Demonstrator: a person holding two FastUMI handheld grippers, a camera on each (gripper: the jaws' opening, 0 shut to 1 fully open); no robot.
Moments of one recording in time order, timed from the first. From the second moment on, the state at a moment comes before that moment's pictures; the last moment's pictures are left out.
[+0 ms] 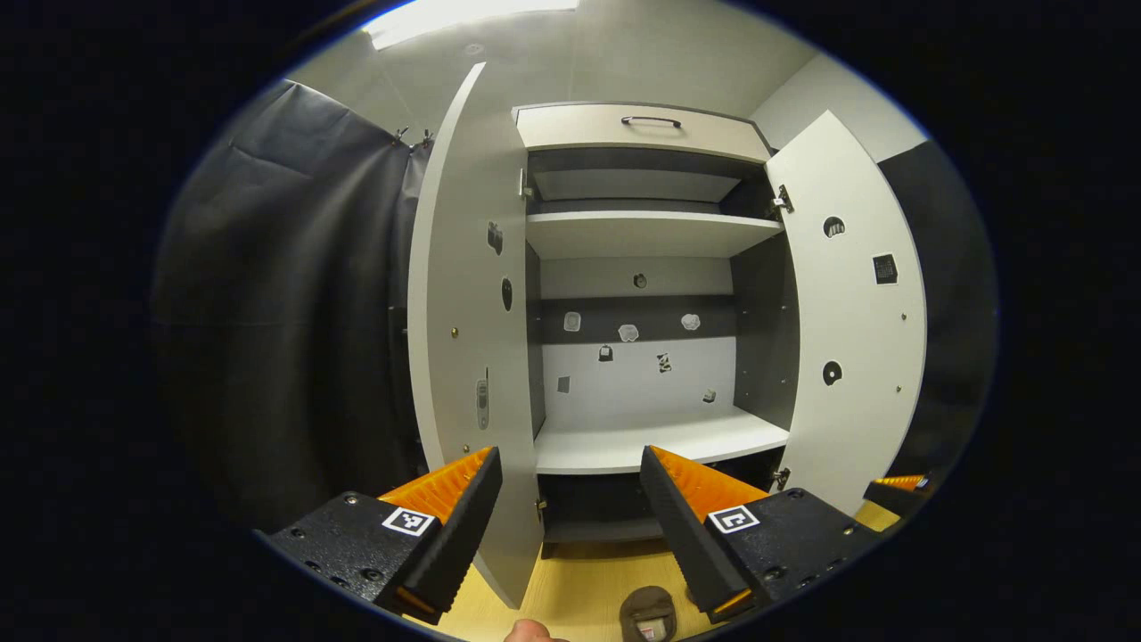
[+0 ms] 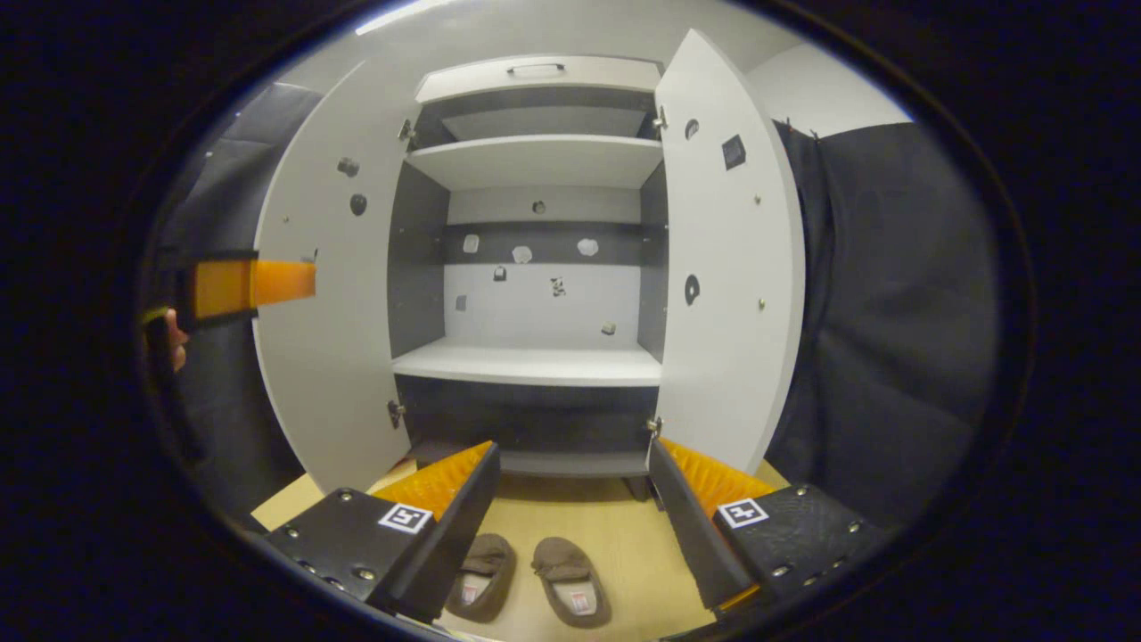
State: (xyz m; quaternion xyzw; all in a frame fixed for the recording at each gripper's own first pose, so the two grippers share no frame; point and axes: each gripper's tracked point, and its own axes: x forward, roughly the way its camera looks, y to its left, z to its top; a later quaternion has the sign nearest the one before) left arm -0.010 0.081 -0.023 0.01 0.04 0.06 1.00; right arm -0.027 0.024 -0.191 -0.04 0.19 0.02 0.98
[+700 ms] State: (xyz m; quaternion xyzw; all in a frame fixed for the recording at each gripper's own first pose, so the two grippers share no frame) left arm -0.015 0.096 -0.023 0.01 0.05 0.07 1.00; right arm -0.079 0.035 -0.398 -0.06 0.40 0.07 0.91
